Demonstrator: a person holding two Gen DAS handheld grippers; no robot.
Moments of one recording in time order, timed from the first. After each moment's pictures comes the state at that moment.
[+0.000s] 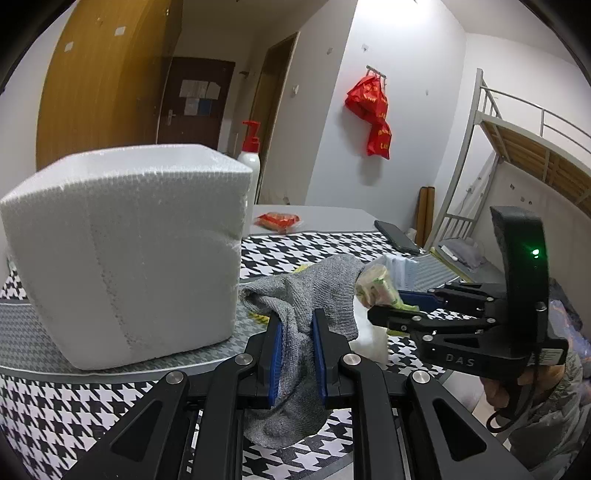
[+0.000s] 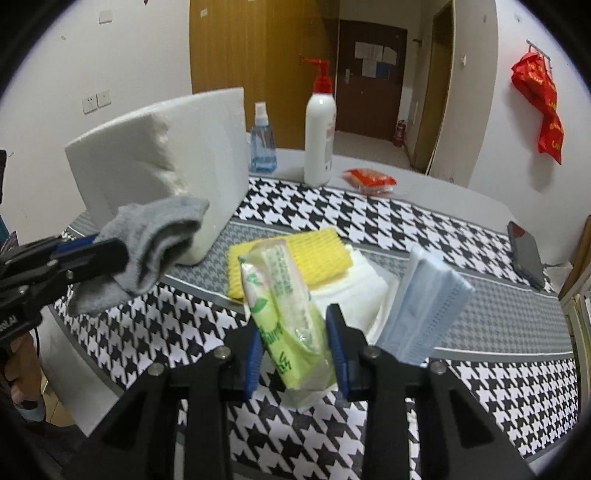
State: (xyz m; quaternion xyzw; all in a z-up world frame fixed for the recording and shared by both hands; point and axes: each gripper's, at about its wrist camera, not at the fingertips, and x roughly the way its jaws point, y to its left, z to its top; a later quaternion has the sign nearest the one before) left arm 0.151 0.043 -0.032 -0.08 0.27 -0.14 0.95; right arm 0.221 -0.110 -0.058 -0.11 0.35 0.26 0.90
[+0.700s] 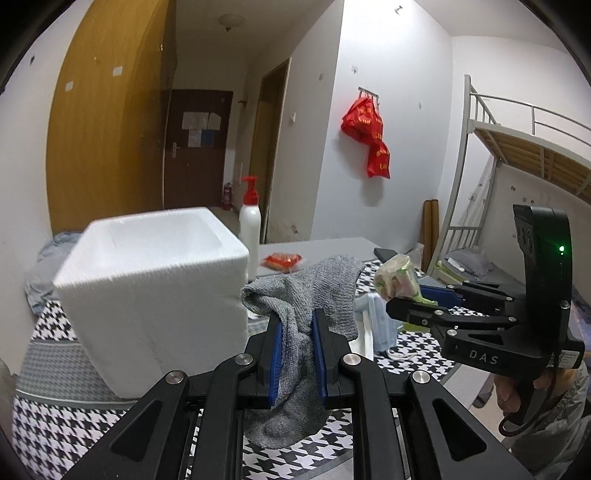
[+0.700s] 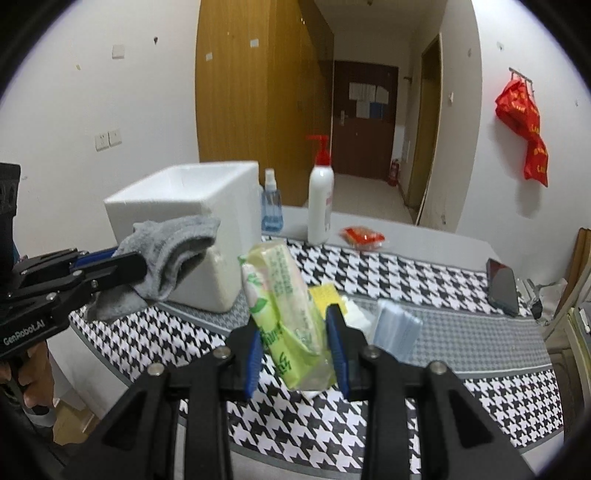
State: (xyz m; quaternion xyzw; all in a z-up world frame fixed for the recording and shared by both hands) left arm 0.121 0.042 0.018 -0.04 0.22 -0.12 0.97; right arm 0.178 -0.118 0.001 -0.08 0.27 0.26 0.93
